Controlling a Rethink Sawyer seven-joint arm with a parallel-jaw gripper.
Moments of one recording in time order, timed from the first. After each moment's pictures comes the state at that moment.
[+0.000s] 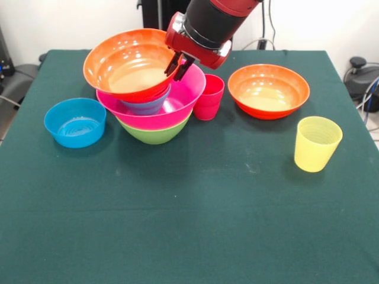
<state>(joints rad) 0.09 -0.40 -0.43 1.34 -0.07 0.86 1.87</state>
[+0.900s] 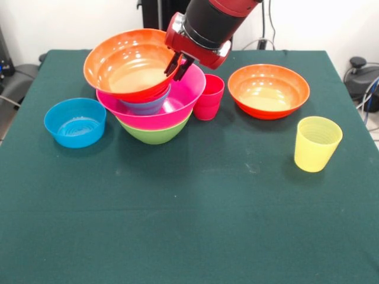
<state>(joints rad) 0.09 -0.40 -0.43 1.35 -0.07 0.85 1.87</state>
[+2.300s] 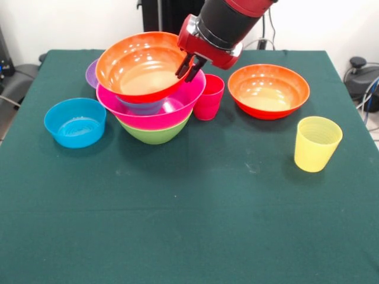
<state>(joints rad) 0.13 -0.40 -0.43 1.38 -0.07 0.81 1.87</state>
